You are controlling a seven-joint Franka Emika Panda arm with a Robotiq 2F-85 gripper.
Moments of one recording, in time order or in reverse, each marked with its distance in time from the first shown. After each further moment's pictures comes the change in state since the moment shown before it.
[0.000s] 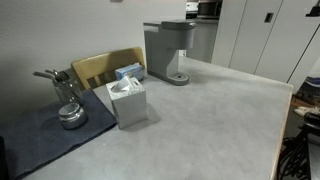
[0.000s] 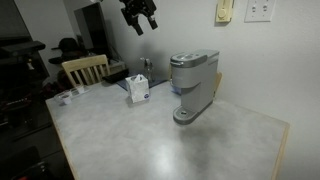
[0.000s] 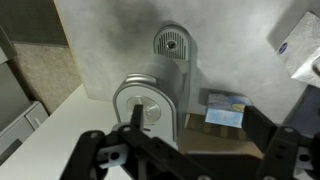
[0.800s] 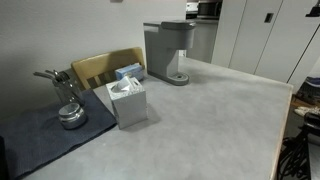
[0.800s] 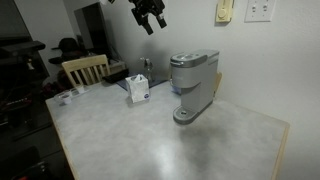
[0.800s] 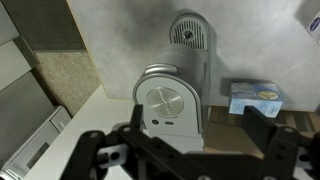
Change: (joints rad) arm -0.003 0.054 -0.020 0.060 -0.059 -0.002 0.109
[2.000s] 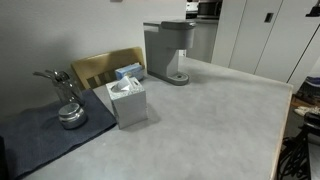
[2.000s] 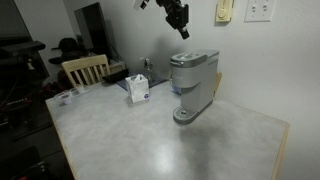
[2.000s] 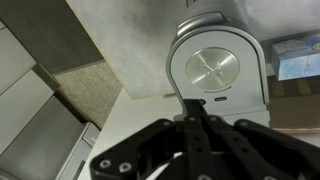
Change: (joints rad) arm -0.020 0.218 -0.106 0.228 0.052 0.023 0.118
